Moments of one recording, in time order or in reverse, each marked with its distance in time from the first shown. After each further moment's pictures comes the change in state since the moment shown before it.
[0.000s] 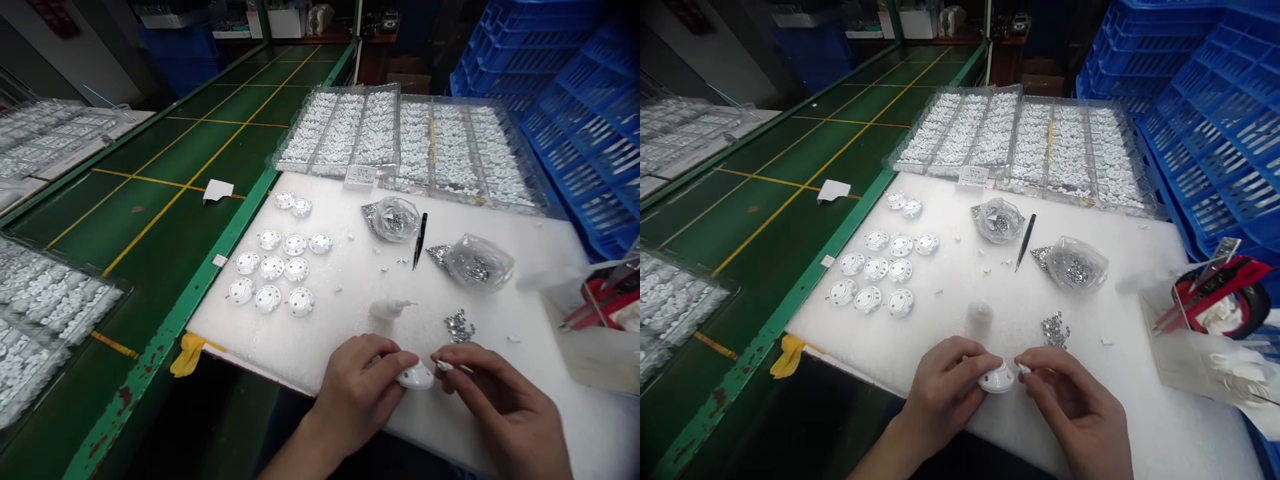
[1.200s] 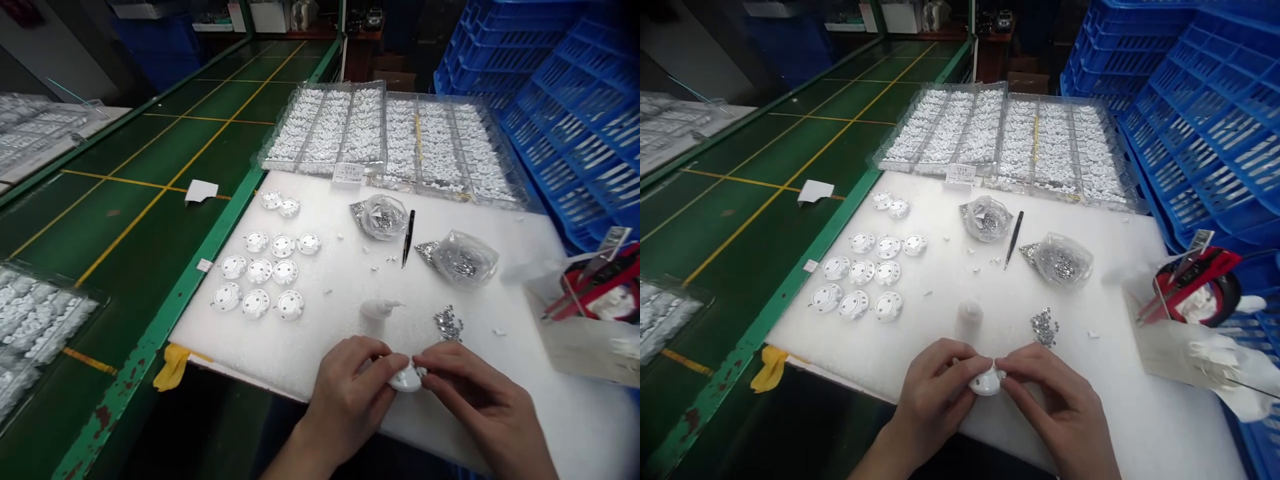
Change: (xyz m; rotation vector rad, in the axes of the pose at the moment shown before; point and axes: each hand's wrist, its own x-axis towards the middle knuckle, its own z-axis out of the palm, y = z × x) left_hand 0.004 0.001 -0.003 -0.005 0.004 0.018; right_hand 0.006 -0.007 -0.001 -0.081 -0.195 -0.083
